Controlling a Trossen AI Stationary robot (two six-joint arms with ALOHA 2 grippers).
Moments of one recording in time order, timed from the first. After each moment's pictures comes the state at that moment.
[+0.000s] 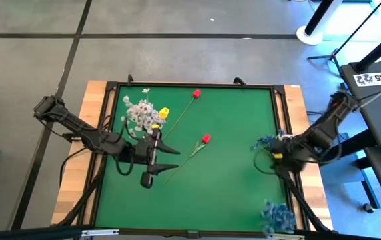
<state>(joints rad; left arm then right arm) -0.46 1.24 0.90 0.46 -0.39 0.03 0.79 0.80 0.80 -1.22 0.15 1.25</state>
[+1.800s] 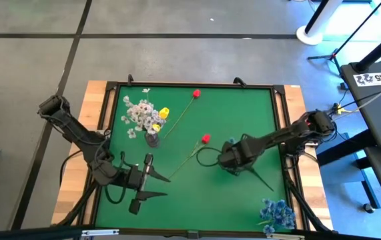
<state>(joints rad) -0.74 1.30 0.90 0.34 -0.60 -0.05 0.30 1.67 1.12 -1.09 0.19 0.75</state>
